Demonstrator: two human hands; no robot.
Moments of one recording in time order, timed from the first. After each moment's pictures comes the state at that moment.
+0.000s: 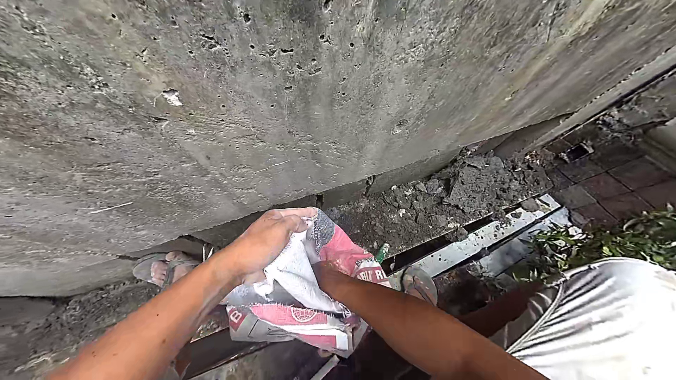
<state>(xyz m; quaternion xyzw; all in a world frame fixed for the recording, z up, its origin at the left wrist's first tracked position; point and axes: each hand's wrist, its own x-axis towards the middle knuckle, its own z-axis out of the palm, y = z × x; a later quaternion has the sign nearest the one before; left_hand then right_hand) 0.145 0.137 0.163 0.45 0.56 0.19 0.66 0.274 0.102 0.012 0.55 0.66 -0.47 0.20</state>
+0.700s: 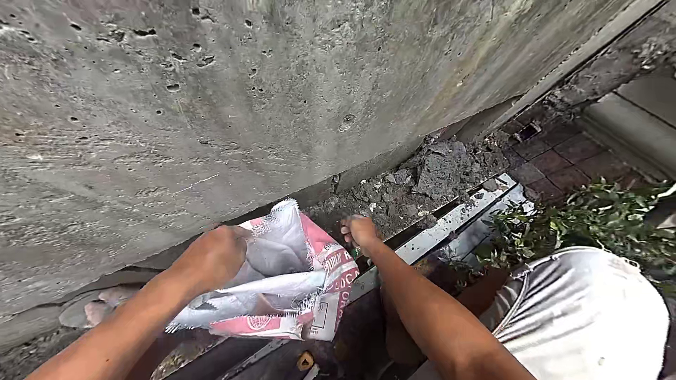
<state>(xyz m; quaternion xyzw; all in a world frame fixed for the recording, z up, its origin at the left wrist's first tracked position) 0.148 0.184 0.115 0.71 0.63 -0.11 0.30 0.464 0.168 -0.071 0.75 0.28 -0.54 -0.25</state>
